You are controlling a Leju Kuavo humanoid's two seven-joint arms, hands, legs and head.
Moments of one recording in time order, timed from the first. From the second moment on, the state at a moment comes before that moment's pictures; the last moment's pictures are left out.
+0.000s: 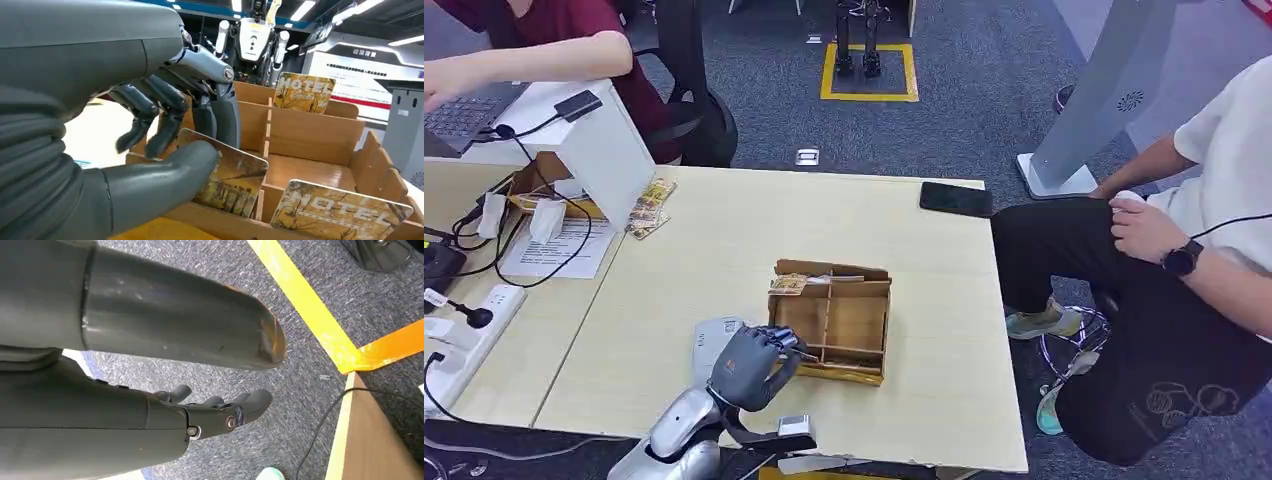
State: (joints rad) left arm -0.25 0.09 -0.74 -1.10 -0.93 0.54 -0.35; right arm -0.12 -0.07 0.69 -0.19 0.31 -0.25 -0.11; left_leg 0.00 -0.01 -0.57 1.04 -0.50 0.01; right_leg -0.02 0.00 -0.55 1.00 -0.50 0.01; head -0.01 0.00
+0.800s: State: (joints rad) left arm -0.25 0.09 -0.68 -1.10 -0.85 0.53 -0.38; right arm -0.11 -0.07 0.68 -0.19 0.31 -0.26 -0.13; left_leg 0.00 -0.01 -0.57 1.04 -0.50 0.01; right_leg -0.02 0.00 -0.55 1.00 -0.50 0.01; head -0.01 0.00
